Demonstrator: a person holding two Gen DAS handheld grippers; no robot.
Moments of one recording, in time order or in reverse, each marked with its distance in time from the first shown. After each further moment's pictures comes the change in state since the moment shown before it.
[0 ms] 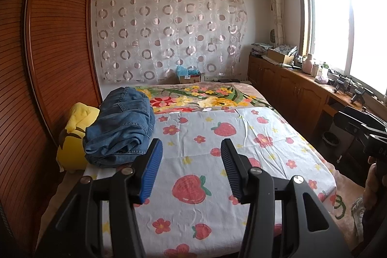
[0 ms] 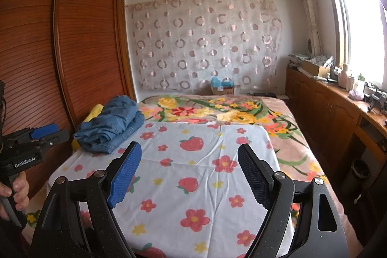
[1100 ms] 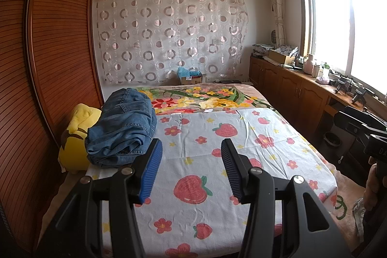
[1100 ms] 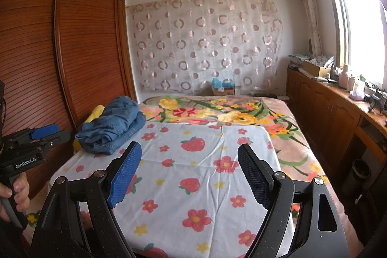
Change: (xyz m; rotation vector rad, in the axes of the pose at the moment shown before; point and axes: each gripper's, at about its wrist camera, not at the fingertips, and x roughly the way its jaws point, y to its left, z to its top) left arm -0.001 0.004 -0.001 0.001 -0.003 0.004; right arm 0.001 0.001 -0.002 -0.001 -0.003 0.001
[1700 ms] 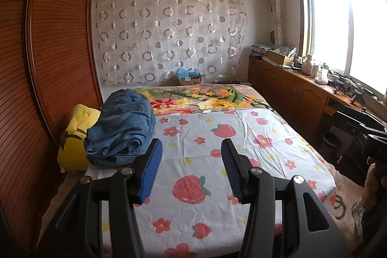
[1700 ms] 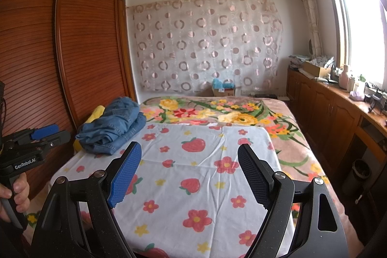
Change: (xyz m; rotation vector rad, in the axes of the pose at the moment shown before) left arm -0.002 0.000 0.001 0.001 -0.003 -0.001; right arm 0.001 0.001 -0.001 0.001 0.000 -0.001
